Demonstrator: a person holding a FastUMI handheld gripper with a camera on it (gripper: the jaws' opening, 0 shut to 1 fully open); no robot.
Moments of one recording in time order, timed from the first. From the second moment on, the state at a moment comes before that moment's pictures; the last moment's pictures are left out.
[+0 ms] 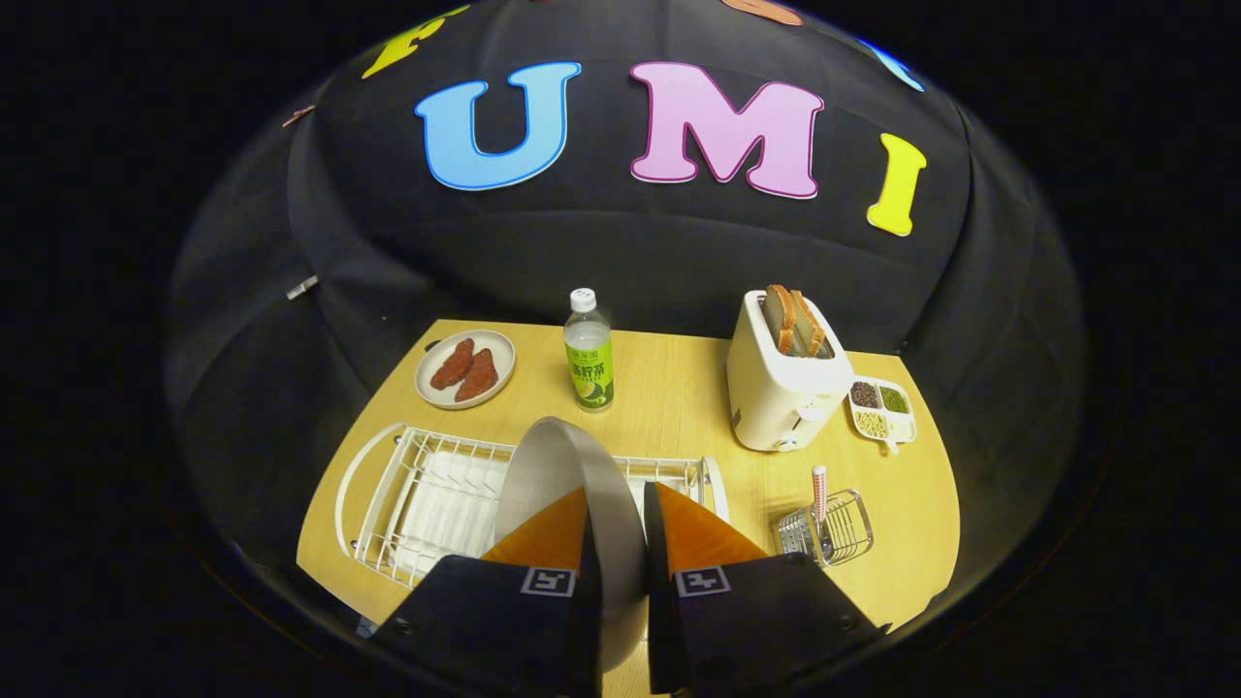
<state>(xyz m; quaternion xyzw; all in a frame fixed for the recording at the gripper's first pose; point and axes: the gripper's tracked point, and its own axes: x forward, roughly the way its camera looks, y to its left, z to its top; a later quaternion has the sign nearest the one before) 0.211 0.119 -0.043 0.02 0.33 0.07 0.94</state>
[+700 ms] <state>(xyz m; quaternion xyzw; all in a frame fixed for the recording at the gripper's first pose) 0.074 -0.006 -0.048 0.09 0.35 0.10 0.93</state>
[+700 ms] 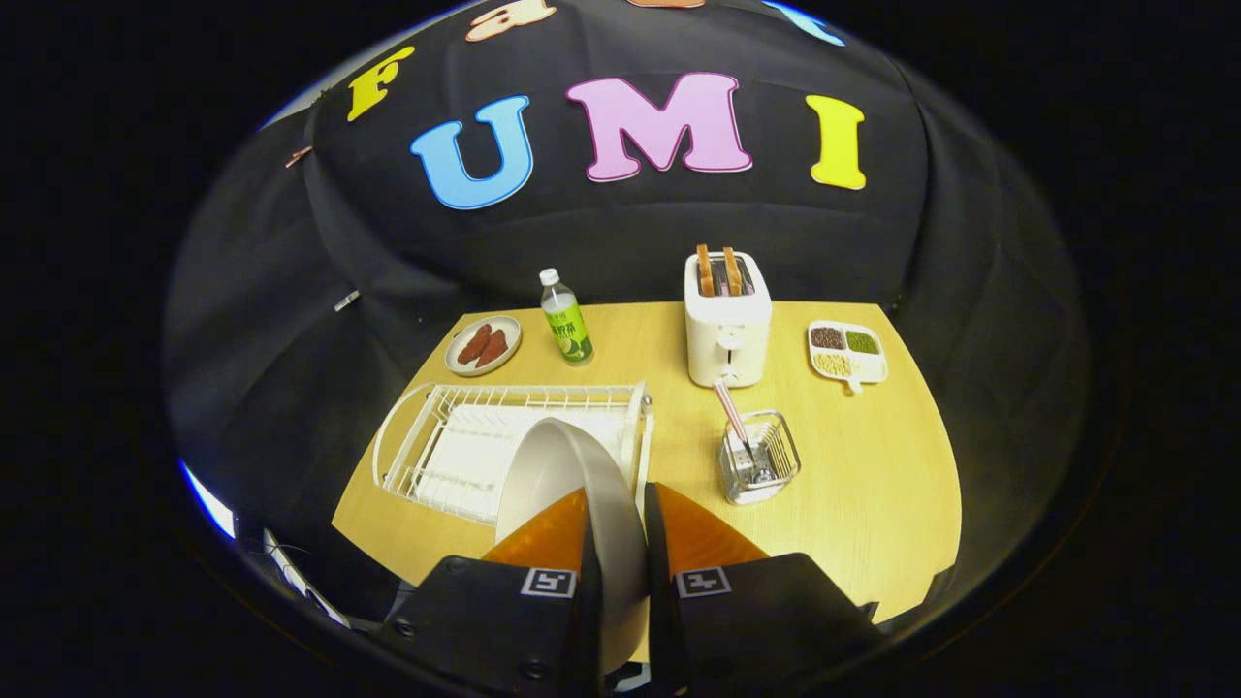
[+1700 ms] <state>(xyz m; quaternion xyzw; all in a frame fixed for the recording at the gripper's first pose) 0.039 -0.072 -0.237 0.16 0.47 0.12 0.86</state>
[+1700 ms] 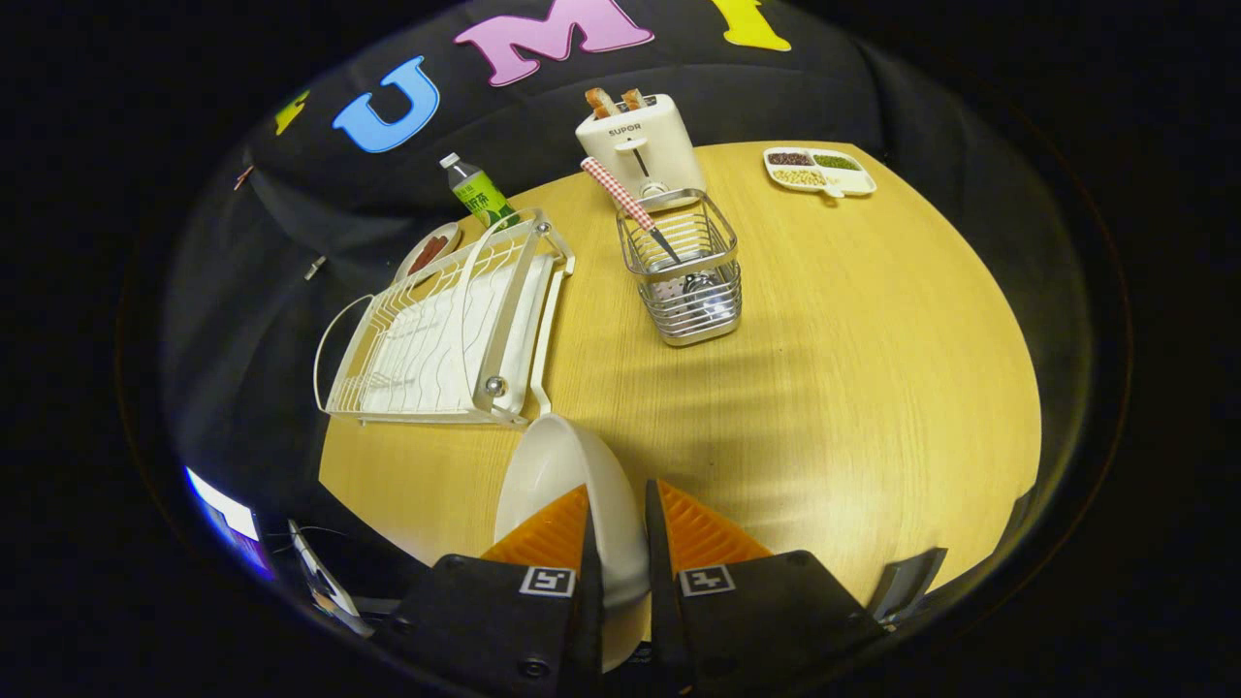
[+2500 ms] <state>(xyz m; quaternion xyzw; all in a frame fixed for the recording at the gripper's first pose) 0.106 -0.106 -0.184 0.08 0.31 0.17 0.93</state>
